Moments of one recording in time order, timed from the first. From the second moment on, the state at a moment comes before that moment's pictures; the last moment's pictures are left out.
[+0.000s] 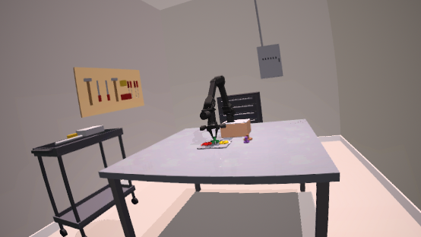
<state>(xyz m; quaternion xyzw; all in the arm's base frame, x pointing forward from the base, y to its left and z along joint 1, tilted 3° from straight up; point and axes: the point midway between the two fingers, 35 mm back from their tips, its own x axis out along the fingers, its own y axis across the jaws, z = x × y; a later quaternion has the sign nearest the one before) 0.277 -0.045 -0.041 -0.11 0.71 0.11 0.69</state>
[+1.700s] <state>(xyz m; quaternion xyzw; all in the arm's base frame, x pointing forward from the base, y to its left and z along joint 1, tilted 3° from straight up) 0.295 0.039 0.000 0.09 0.71 -0.10 0.69</state>
